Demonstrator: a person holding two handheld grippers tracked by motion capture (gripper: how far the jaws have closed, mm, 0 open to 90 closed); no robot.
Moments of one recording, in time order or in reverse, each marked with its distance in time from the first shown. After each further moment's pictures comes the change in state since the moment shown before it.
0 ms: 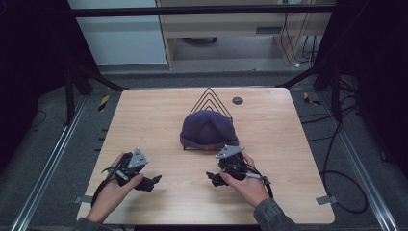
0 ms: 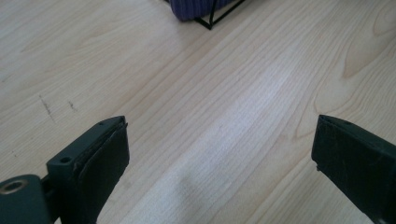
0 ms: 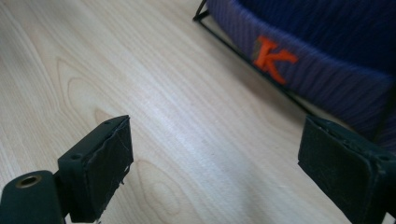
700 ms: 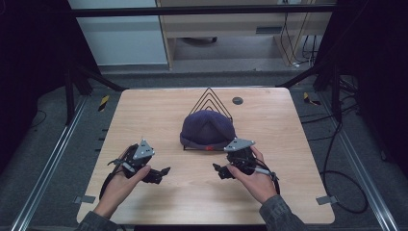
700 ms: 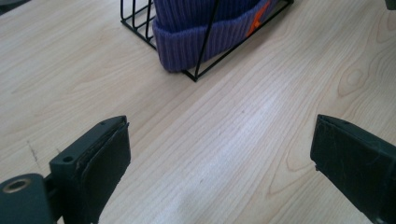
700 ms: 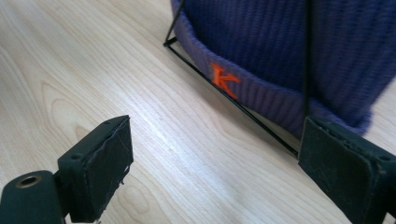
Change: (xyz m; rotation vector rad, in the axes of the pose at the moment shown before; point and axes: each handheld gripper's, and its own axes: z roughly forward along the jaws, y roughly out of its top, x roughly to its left) left arm -0.004 0.034 -0.002 -0.084 -0.039 -0.038; right arm -0.018 0.010 -0.026 -0.058 -0.057 0.017
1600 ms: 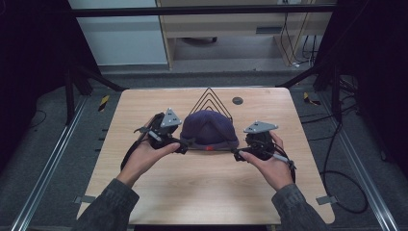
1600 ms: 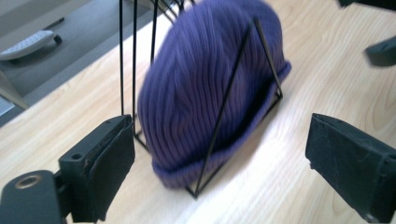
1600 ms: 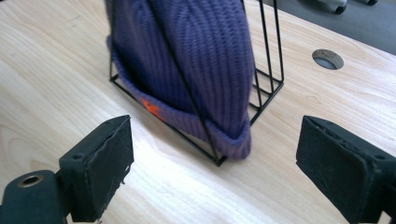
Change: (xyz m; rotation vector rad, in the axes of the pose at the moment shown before) left arm -0.008 0.108 0.020 -0.083 0.006 0.078; right arm -0.047 0.019 -0.042 -0.059 -0.110 0.079
